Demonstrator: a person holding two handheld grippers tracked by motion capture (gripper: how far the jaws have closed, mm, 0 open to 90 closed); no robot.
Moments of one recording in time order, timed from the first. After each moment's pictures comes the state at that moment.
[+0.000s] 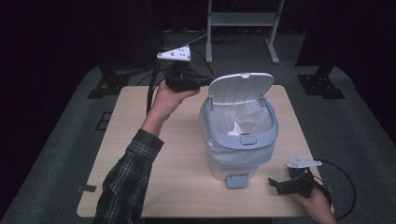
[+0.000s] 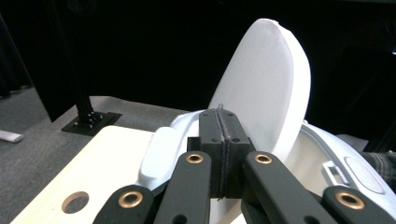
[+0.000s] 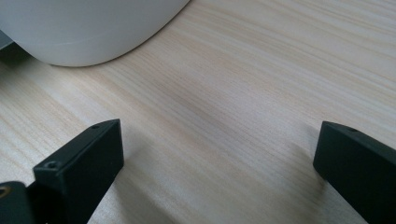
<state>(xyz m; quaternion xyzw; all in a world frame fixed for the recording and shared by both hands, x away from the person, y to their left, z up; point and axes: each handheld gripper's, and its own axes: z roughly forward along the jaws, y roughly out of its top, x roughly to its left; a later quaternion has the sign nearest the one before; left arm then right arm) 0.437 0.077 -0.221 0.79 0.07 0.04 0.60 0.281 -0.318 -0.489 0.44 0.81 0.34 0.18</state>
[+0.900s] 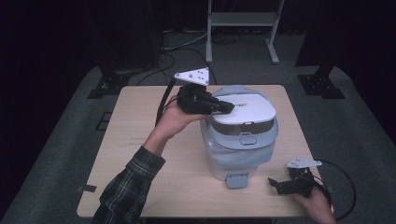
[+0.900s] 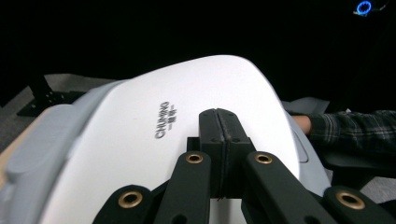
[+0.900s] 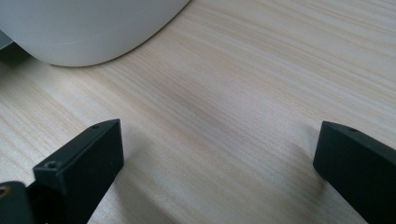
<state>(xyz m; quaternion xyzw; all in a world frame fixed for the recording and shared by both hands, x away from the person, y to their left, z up) 0.386 0.039 -0.235 0.84 0.02 0.00 0.54 0.281 -0.318 -0.489 0.44 0.81 0.34 0.18</state>
